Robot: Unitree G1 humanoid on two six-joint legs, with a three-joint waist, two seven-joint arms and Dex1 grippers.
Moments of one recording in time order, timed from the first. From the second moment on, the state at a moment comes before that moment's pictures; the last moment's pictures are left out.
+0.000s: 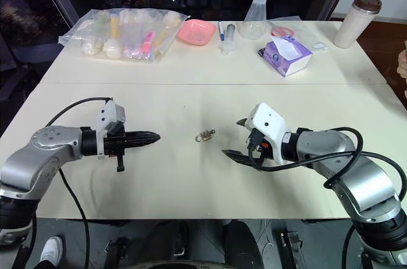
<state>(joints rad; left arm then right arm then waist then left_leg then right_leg) -0.28 0.78 0.01 -0.28 -0.51 0.59 -1.04 -0.26 -0.83 -0.01 -0.65 0.51 0.88 0.77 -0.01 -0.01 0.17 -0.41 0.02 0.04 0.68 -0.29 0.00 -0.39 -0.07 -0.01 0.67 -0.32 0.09</state>
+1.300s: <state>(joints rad) -0.36 0.59 -0.20 -0.18 -0.27 0.39 -0.94 -0.28 -0.84 0.03 -0.64 0.48 0.85 0.71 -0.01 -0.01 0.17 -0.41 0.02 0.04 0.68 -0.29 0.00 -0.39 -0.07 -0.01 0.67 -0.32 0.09</state>
